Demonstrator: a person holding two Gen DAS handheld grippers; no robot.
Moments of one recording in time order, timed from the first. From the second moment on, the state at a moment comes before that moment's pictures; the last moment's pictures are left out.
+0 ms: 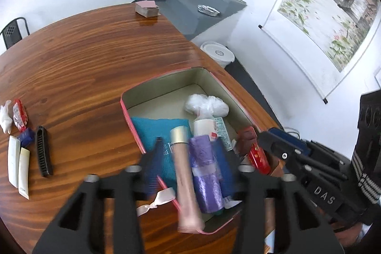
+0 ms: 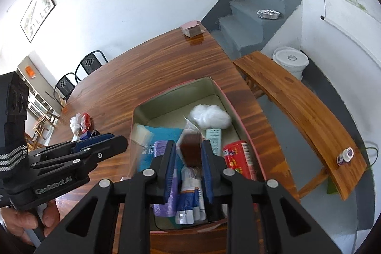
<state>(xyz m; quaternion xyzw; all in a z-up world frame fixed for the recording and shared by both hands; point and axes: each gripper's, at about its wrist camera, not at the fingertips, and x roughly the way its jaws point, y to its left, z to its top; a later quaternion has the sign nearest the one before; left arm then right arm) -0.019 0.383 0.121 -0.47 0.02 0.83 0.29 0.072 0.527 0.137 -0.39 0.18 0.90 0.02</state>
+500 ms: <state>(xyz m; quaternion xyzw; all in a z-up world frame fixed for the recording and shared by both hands) -0.019 0.350 0.117 -0.47 0.01 0.84 0.25 0.060 0.510 0.133 -0.40 0.18 0.90 0.01</state>
